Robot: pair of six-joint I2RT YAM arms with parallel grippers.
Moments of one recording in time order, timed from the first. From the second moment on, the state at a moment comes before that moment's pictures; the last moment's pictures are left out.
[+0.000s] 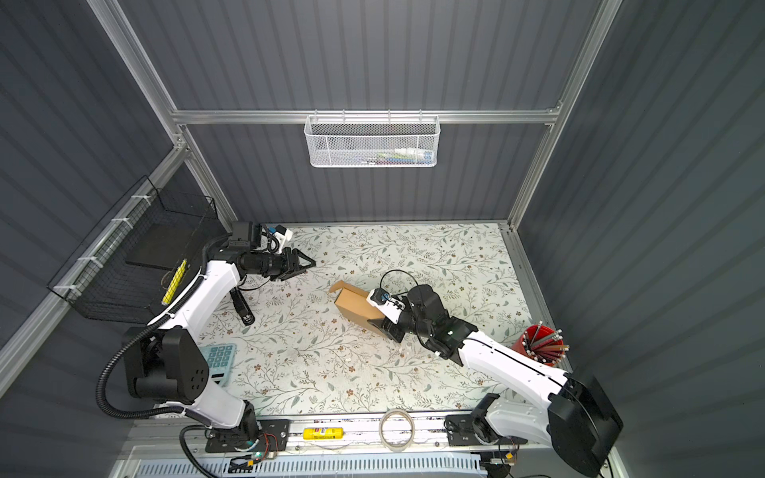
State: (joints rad) left arm -0.12 1.57 1.33 -0.69 0.71 -0.31; right arm 0.72 1.18 0.68 0.00 -0.32 -0.28
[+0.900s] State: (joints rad) left arm -0.29 1.28 1.15 -0.79 0.66 -0.02; right arm 0.67 1.27 0.69 0.00 -0.44 -0.28
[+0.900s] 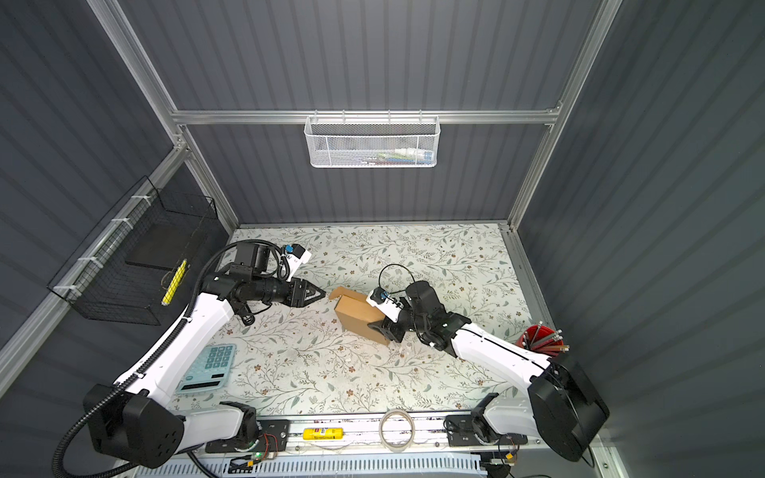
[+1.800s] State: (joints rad) left arm -0.41 1.35 1.13 -0.63 0.47 -0.01; right arm 0.66 1.29 0.69 0.02 -0.44 -0.28
